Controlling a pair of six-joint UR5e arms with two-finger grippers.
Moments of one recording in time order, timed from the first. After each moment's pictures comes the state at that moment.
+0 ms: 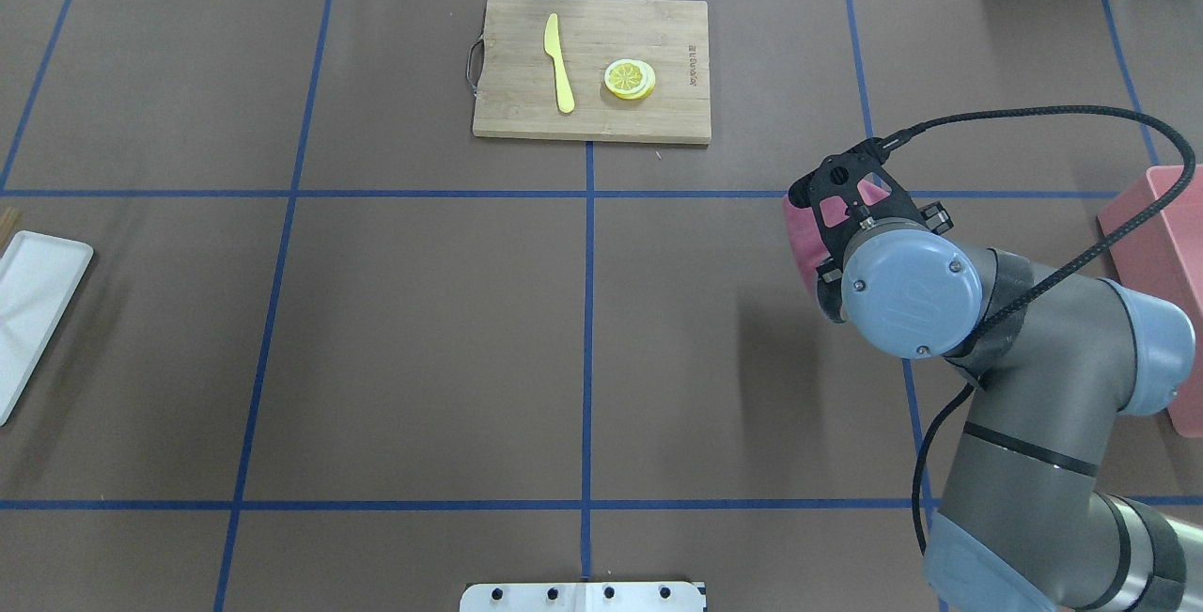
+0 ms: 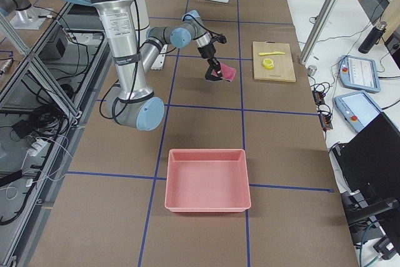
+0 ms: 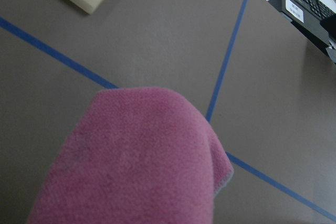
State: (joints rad) left arm -1.66 -1.68 -1.64 -1.54 -2.27 0.36; right arm 0.47 -1.26 2.12 -1.92 1.29 0.74
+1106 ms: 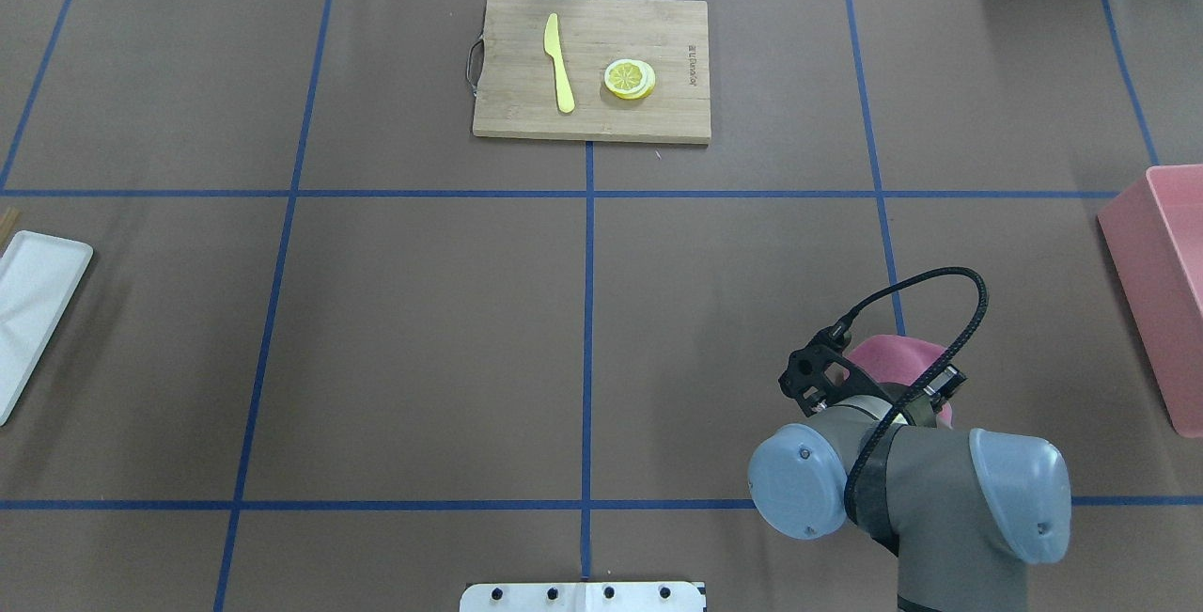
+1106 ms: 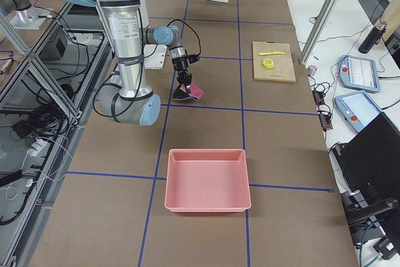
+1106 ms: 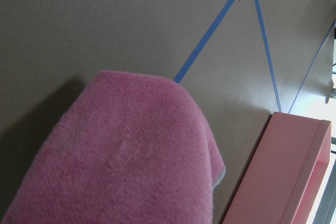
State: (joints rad) left arm -1.66 -1.67 -1.62 -1.54 -2.28 0.39; right arm 0.20 -1.24 2.07 -2.42 1.25 0.77
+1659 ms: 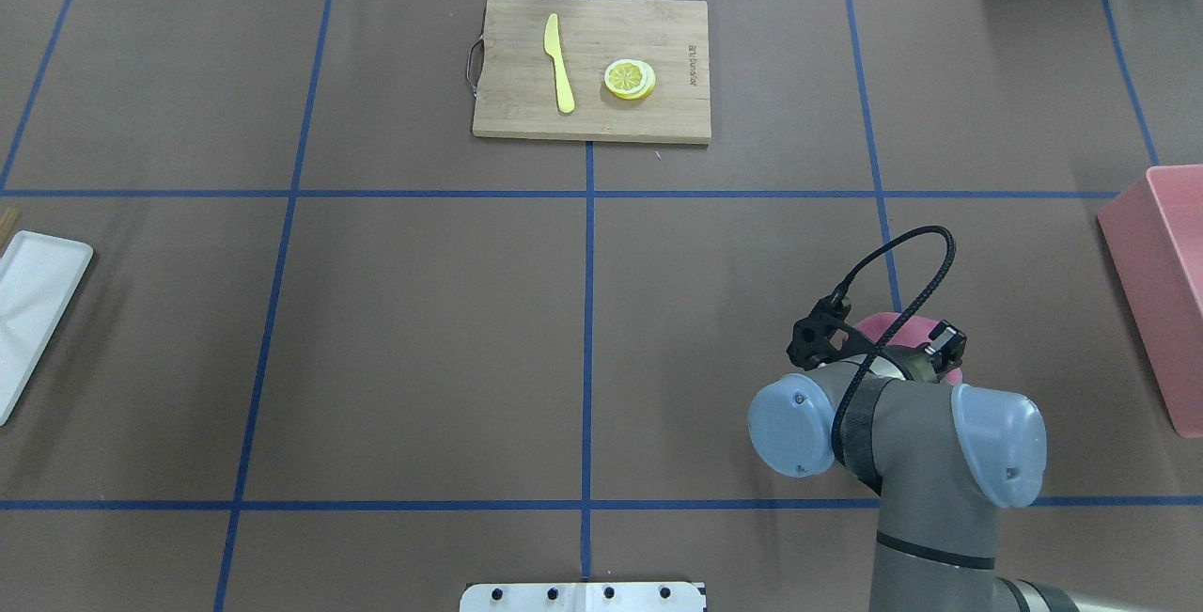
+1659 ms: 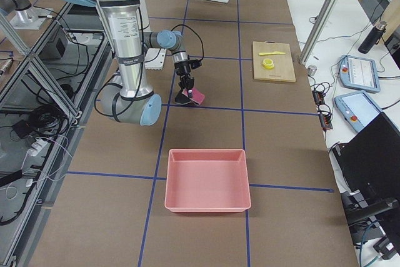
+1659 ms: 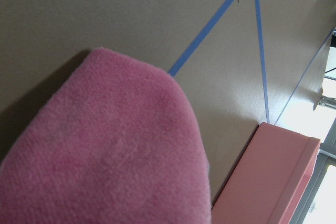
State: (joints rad) left arm -1.66 -1.67 -1.62 -1.54 -2.28 0.39; right arm 0.29 -1.23 1.97 -2.36 1.25 0.61
